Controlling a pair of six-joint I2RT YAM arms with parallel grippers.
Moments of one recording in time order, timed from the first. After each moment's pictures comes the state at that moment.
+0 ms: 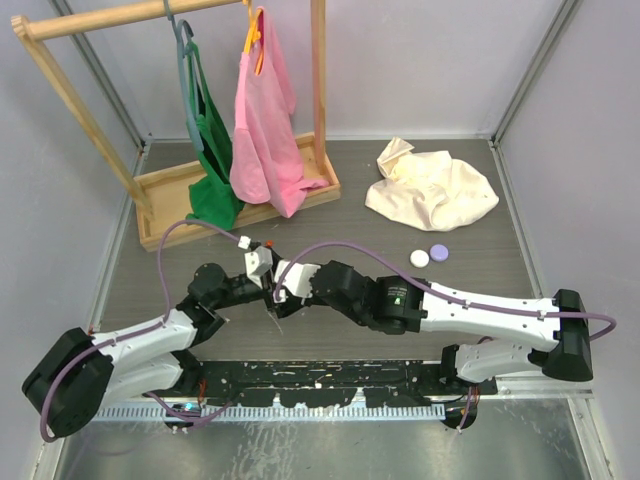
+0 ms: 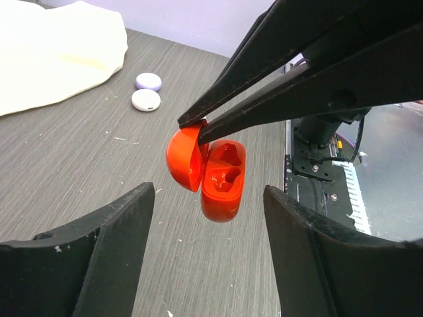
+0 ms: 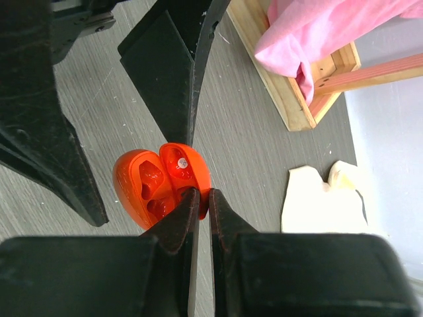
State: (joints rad) left arm -0.70 1.03 0.26 0.87 0.64 -0.23; right arm 1.30 1.22 1.05 -0.46 0.48 -0.41
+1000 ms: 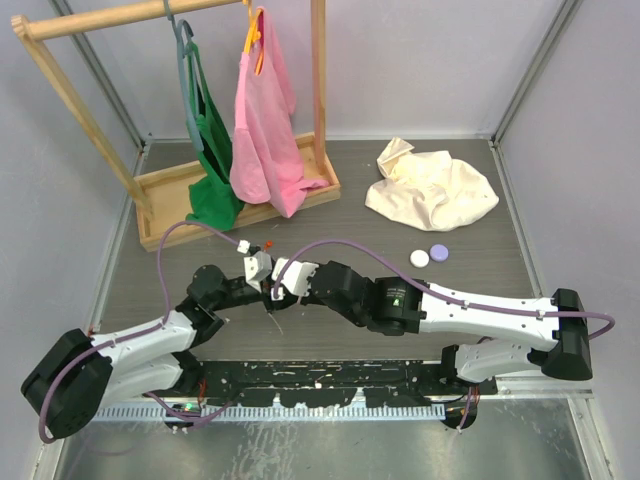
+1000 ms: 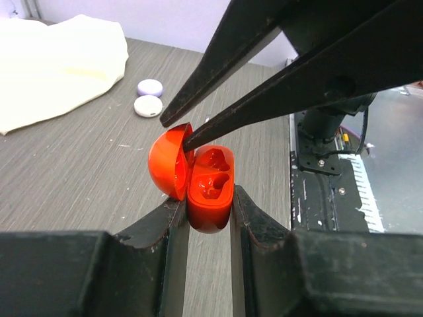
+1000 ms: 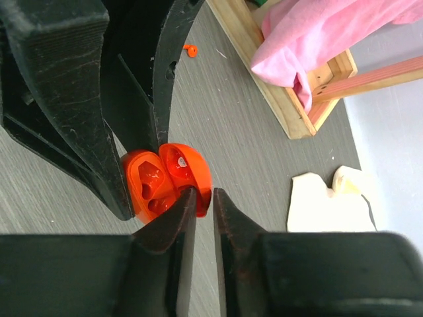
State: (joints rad) left arm -0.70 1.03 0.25 0.91 0.67 -0.19; right arm 1.32 1.23 1.05 -0.41 0.51 -0.39
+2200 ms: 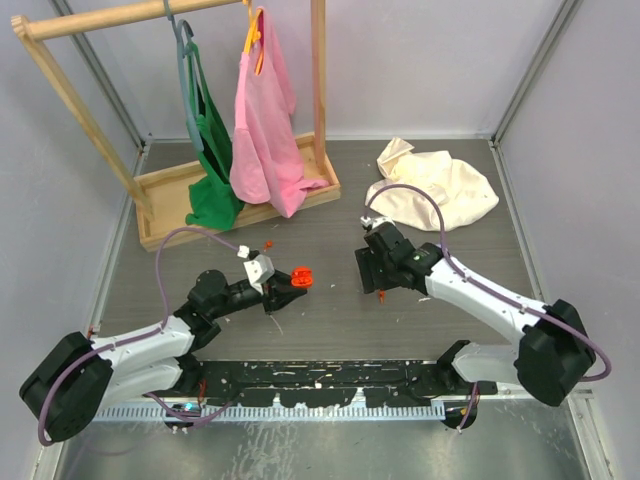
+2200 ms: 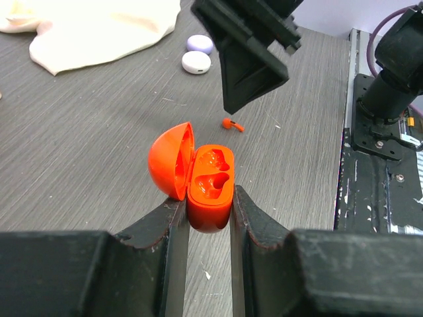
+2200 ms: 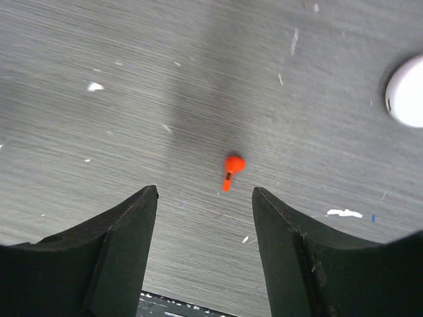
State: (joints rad) left arm -0.70 1.01 0.18 0.82 0.49 -0.09; right arm 0.72 1.21 0.84 -0.62 0.18 0.36
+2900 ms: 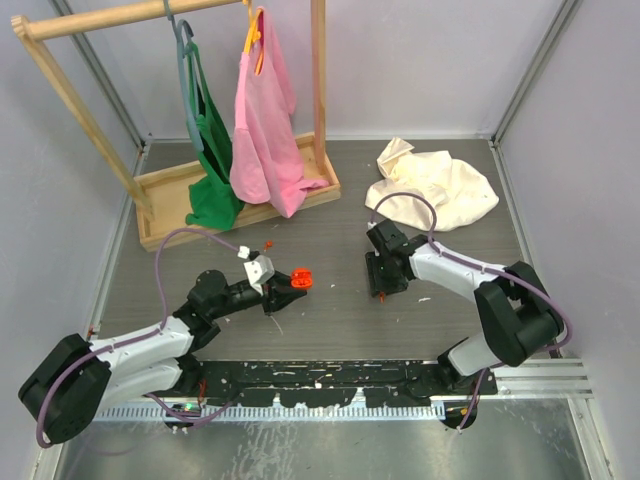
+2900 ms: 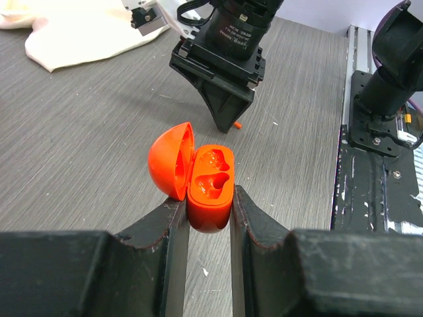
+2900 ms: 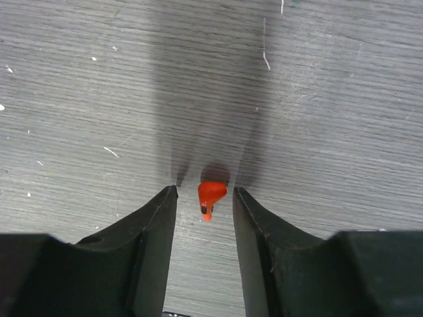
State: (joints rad) left arm -0.70 0.99 0.18 0.79 0.50 -0.09; right arm 0.55 1.47 0.79 -0.57 0.02 0.40
